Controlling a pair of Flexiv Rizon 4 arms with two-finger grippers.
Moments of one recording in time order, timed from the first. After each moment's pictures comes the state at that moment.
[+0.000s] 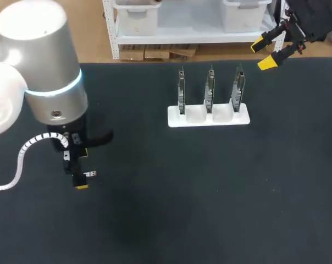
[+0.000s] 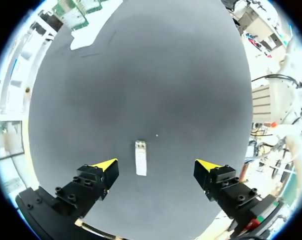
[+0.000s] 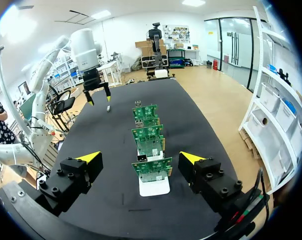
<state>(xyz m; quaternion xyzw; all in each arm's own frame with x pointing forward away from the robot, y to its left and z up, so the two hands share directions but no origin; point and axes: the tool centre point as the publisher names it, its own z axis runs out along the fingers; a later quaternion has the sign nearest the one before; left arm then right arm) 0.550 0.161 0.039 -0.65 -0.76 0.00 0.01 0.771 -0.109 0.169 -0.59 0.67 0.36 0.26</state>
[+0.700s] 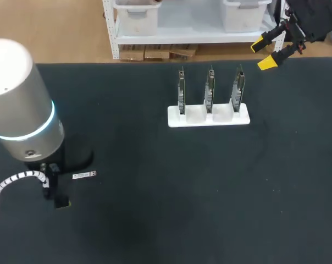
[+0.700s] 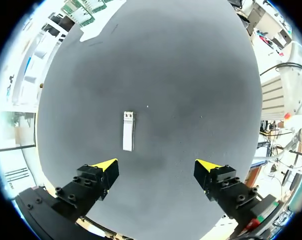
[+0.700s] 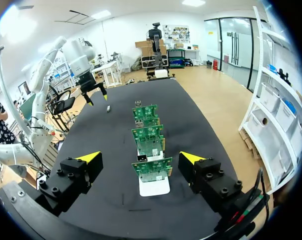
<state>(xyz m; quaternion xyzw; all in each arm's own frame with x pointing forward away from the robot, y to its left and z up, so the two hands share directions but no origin) 0.516 0.200 0.023 -0.63 -0.77 -0.04 -0.04 0.771 -0.109 0.169 -0.59 0.67 0.36 0.26</state>
